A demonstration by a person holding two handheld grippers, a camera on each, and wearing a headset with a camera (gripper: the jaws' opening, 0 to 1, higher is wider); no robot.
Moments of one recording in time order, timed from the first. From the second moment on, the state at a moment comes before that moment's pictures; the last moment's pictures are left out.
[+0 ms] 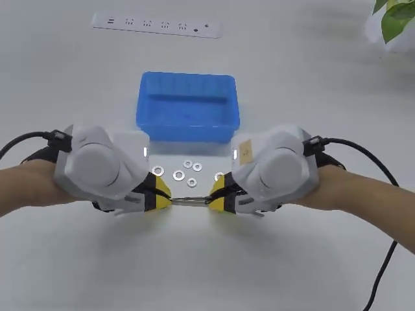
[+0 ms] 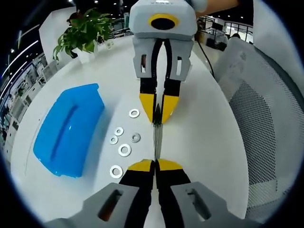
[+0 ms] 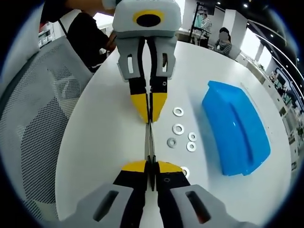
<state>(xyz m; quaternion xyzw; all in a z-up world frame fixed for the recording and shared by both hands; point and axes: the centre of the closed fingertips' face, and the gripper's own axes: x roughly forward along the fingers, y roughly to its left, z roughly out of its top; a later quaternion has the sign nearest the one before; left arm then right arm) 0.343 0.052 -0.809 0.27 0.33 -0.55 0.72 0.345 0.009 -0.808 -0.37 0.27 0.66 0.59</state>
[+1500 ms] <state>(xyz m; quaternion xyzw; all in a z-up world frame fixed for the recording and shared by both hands) 0.340 -0.028 -0.703 0.16 0.18 -0.58 0.78 0.345 -0.018 -0.776 -0.19 0.18 0.66 0.71</state>
